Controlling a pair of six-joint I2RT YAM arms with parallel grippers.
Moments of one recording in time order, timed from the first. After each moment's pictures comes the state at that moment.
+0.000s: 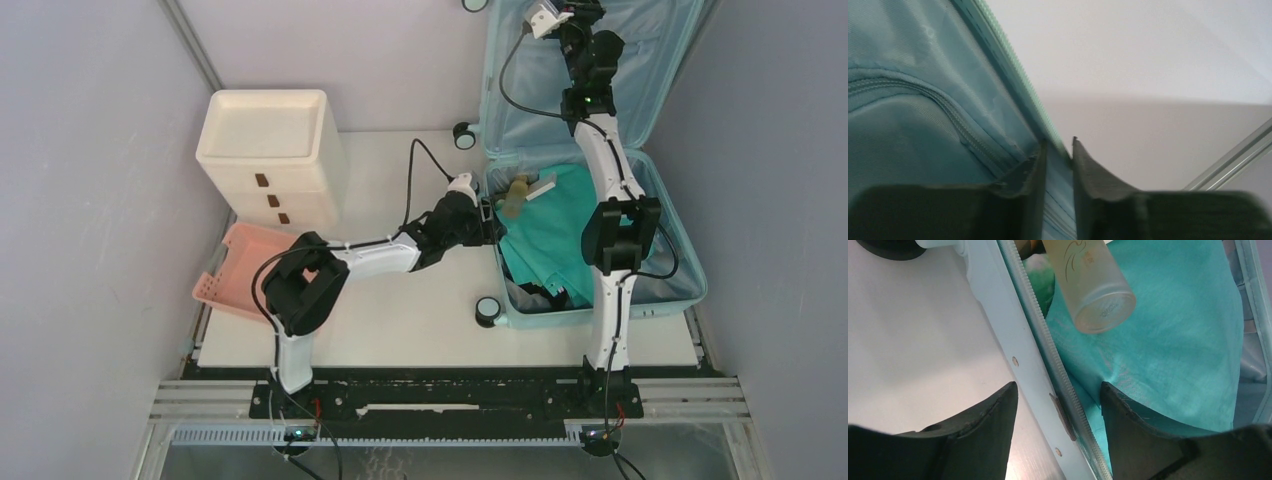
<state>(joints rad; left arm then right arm) -0.85 1.94 1.29 0.19 -0.08 -0.72 0.06 2.28 2.36 0.44 -0.20 -1.06</state>
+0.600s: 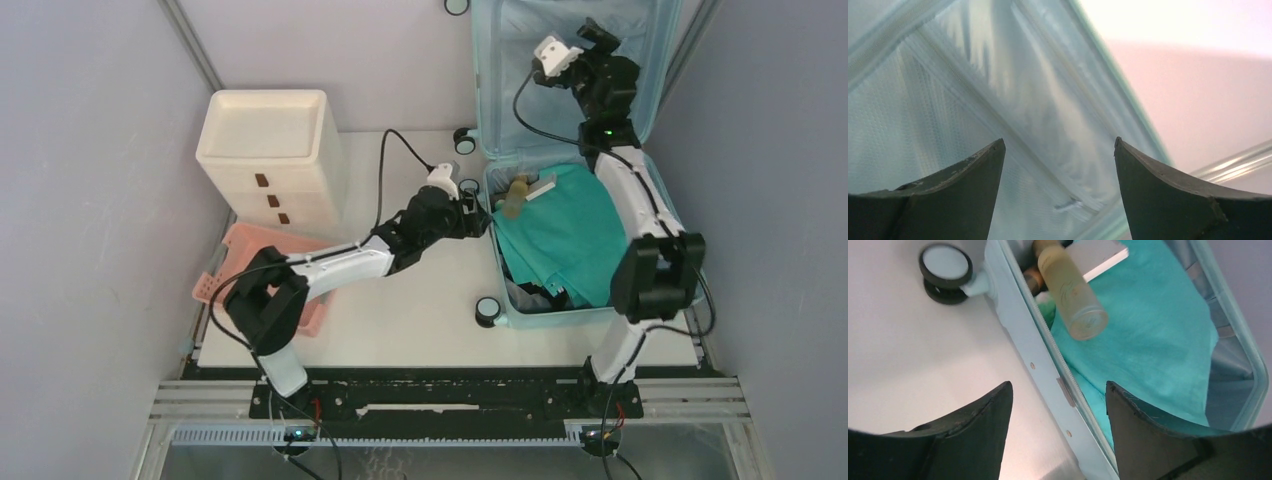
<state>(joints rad) -0.82 1.77 1.18 0.22 -0.10 -0.63 0.06 1.87 1.74 0.33 -0.23 -0.99</state>
